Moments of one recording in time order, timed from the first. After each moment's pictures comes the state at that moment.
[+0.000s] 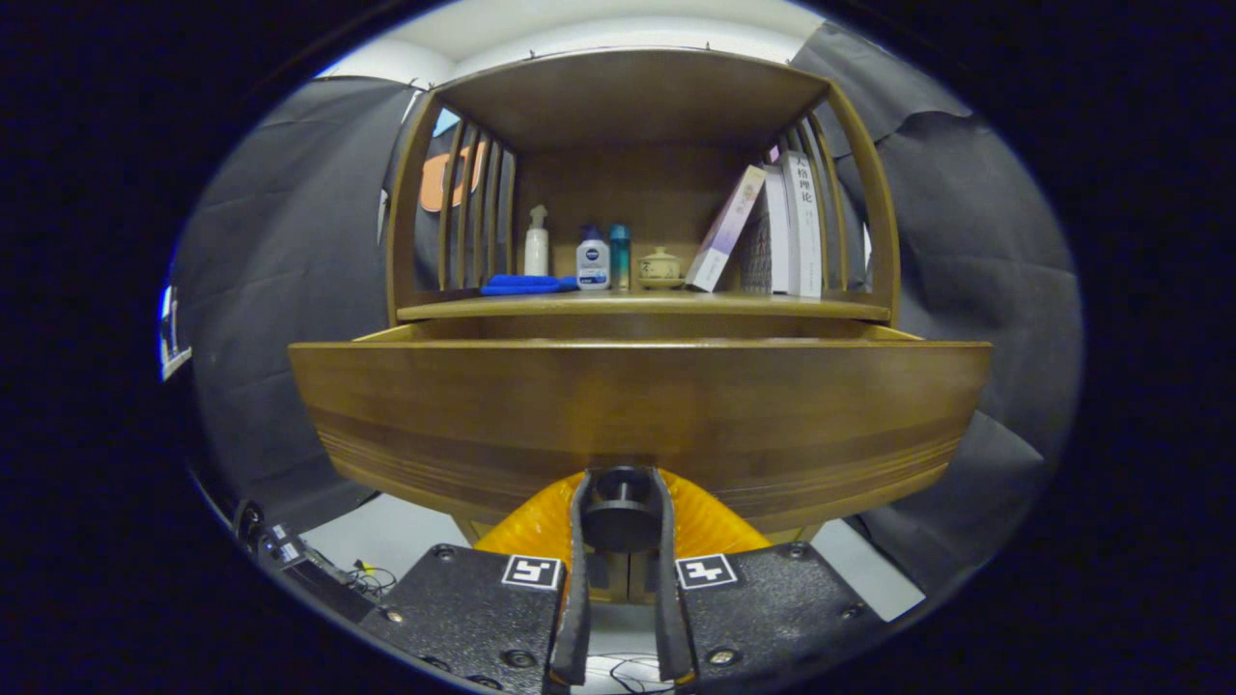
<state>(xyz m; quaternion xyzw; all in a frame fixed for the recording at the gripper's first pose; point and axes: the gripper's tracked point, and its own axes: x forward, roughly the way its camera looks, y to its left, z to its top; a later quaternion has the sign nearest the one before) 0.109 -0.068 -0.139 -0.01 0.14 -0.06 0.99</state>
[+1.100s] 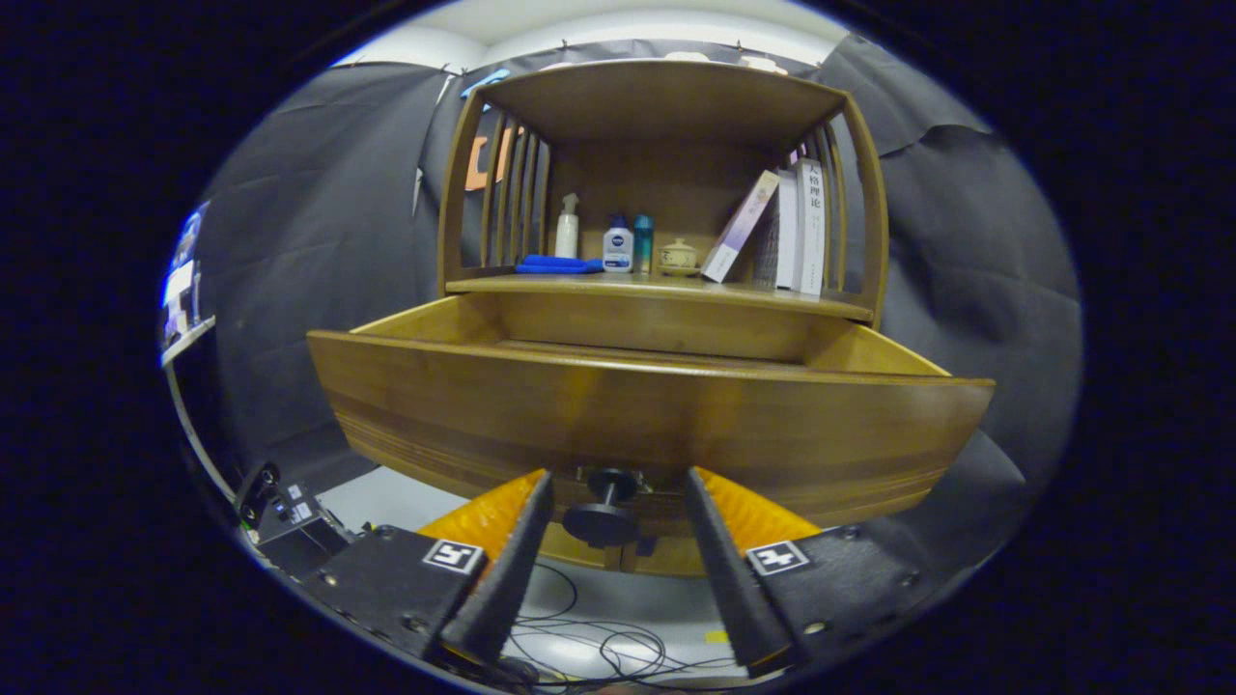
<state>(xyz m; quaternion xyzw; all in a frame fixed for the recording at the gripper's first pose) 0.042 -0.065 -0.121 -0.04 0.18 -0.02 0.98</state>
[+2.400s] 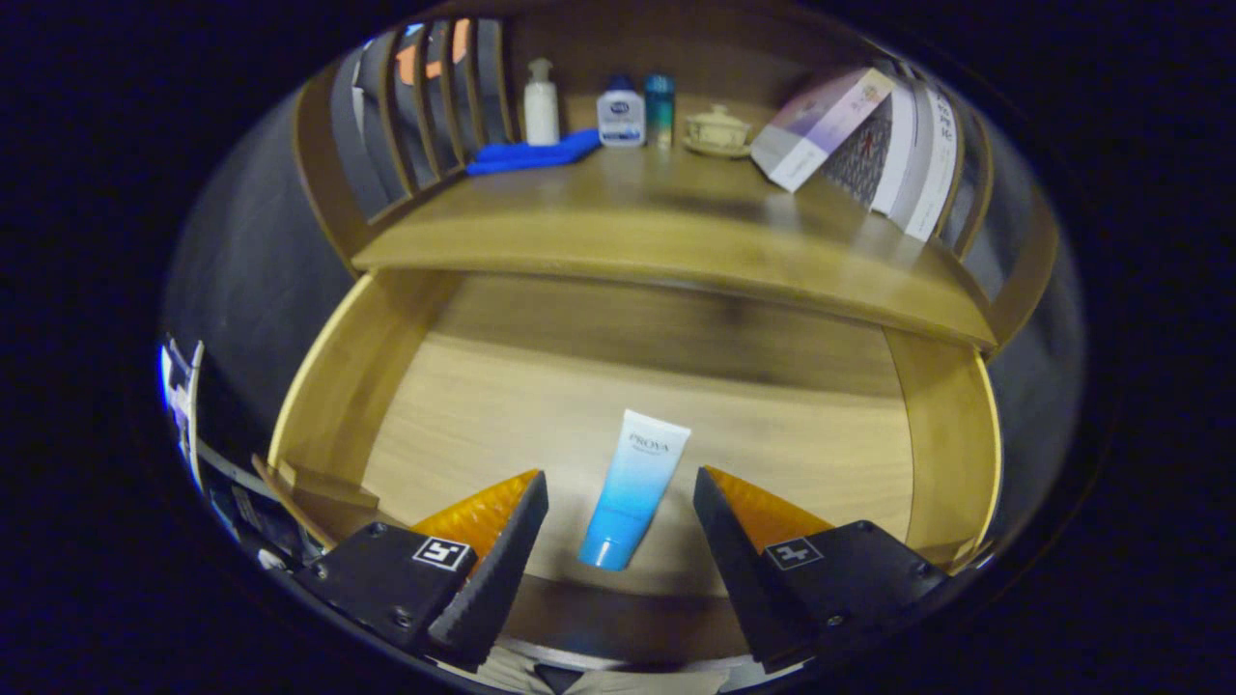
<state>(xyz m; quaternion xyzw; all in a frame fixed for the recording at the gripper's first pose) 0.162 -0.075 -0.118 -0.02 0.53 -0.07 0.85</state>
